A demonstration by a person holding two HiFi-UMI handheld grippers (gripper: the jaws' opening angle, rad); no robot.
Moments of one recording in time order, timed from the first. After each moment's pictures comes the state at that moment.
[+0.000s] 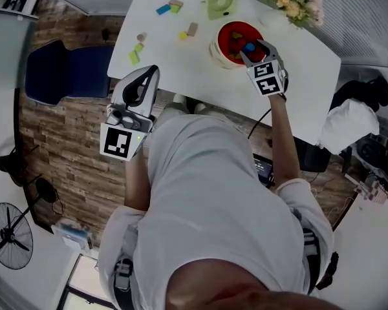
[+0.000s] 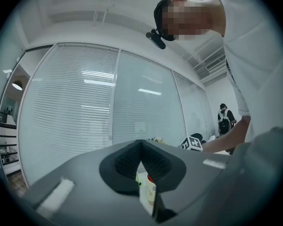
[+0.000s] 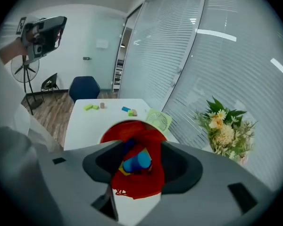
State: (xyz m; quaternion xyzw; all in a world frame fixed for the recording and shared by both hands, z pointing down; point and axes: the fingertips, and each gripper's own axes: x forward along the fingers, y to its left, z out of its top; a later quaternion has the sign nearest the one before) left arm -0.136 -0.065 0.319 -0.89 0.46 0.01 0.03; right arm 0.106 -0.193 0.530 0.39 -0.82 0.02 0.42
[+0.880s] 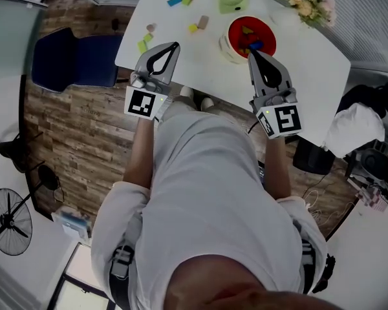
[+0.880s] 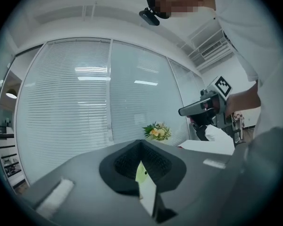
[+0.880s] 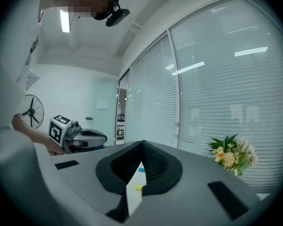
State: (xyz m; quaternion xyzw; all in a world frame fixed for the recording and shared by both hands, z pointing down) left arm -0.119 -0.110 0.393 -0.89 0.45 -0.05 0.07; right arm 0.040 -0.110 0.356 0.40 -0.91 0.00 0.08
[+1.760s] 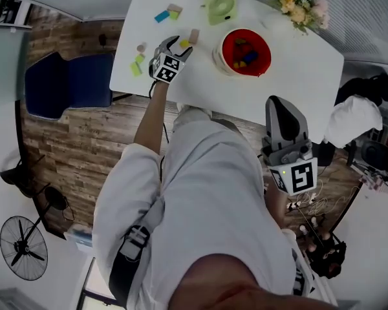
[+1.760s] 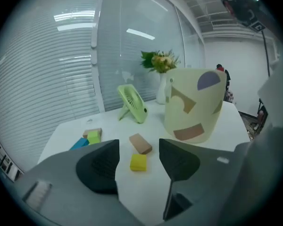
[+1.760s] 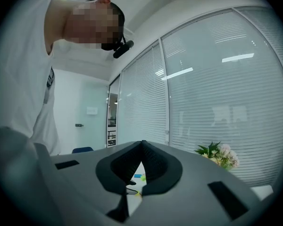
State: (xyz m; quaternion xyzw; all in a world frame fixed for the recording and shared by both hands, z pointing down) left arm -0.091 -0.255 0.682 -0.89 0.36 -0.29 -0.06; right arm 0.061 -0.071 0.289 0.46 -0.88 0.02 0.05
